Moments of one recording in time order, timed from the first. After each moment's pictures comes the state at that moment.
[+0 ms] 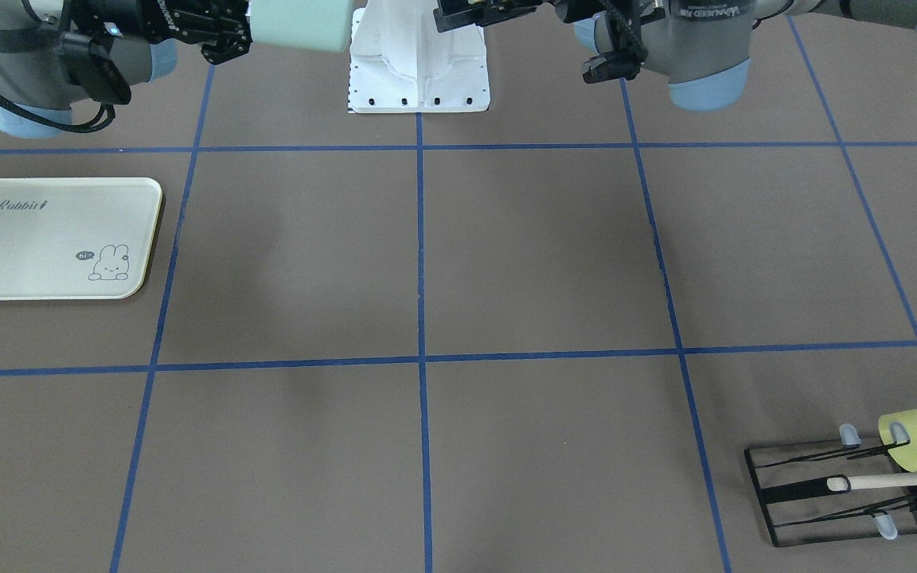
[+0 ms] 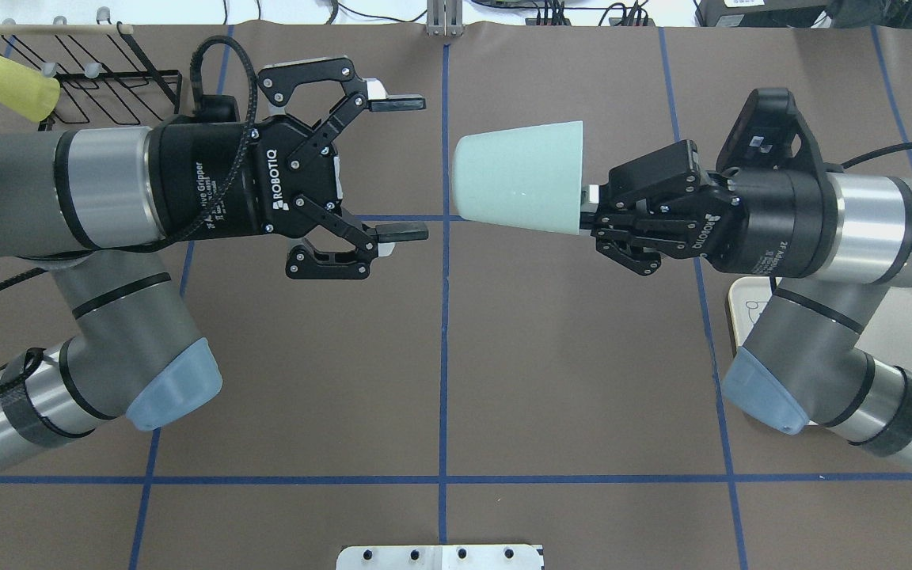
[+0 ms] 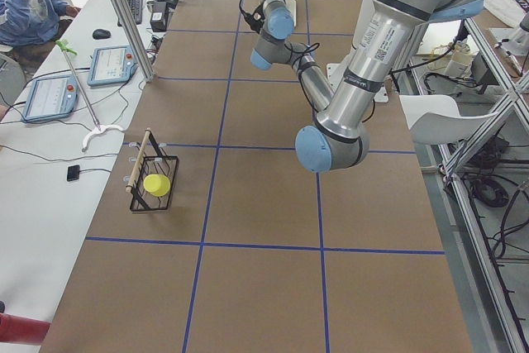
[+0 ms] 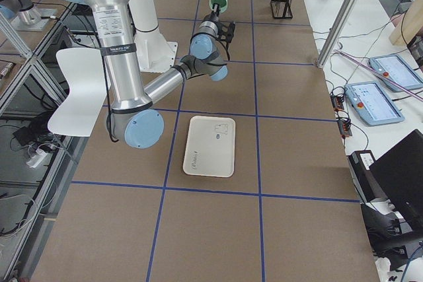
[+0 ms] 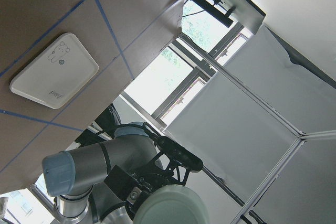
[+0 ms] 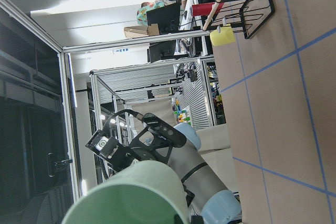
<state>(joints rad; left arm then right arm) -0.71 -2.09 -1.85 -2.99 -1.93 -2.66 0.73 -1.41 1.87 0.19 2.01 2.15</state>
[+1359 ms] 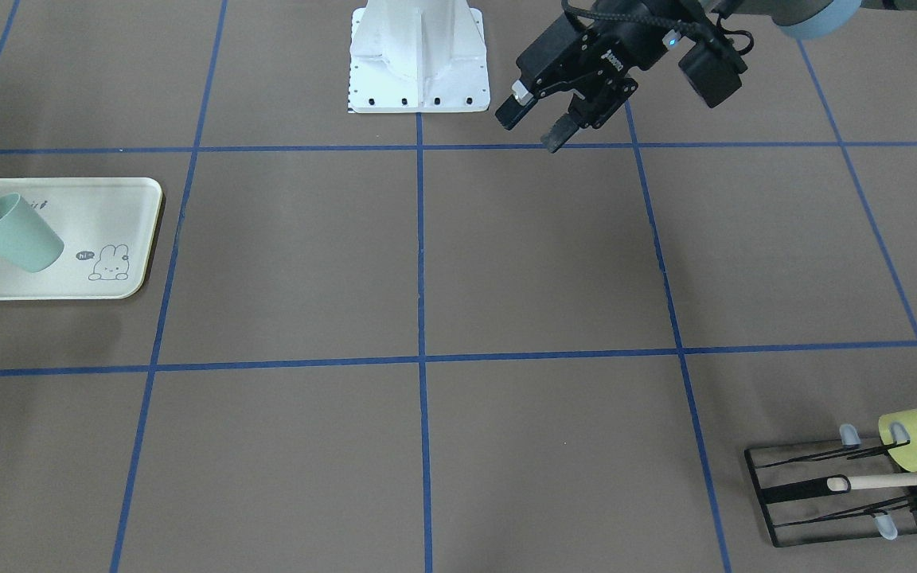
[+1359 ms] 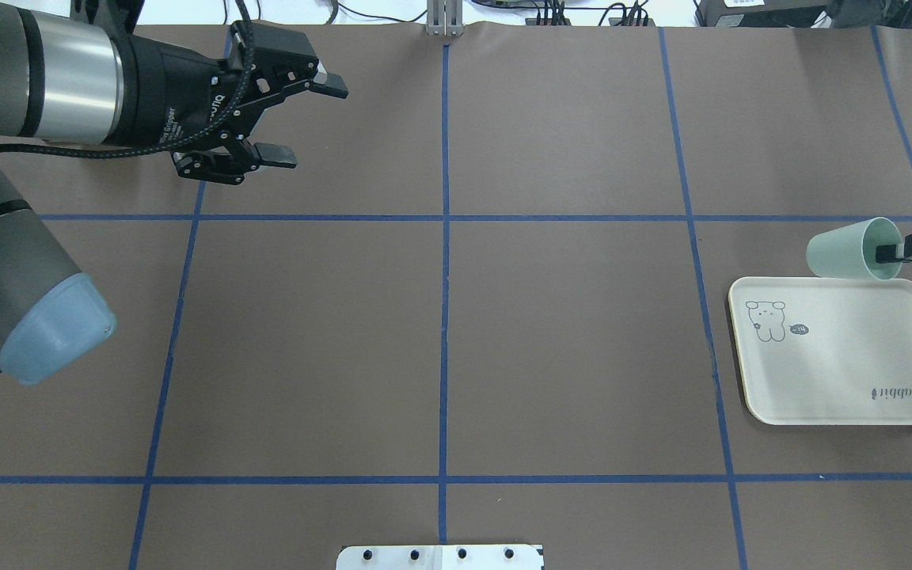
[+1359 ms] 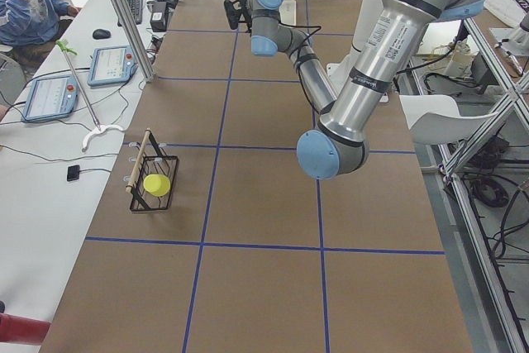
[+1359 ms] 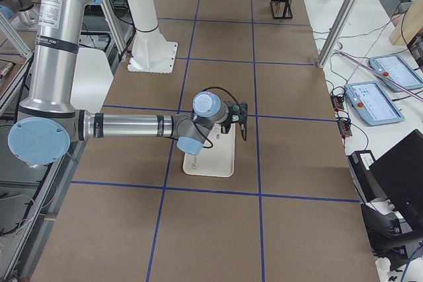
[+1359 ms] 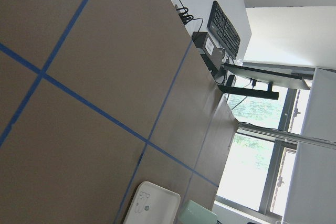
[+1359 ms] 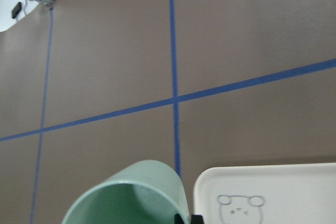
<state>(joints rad) -0.84 -2.07 -2.03 -2.11 -2.04 -1.78 1.17 -1.77 1.72 -0.54 2.35 1.01</state>
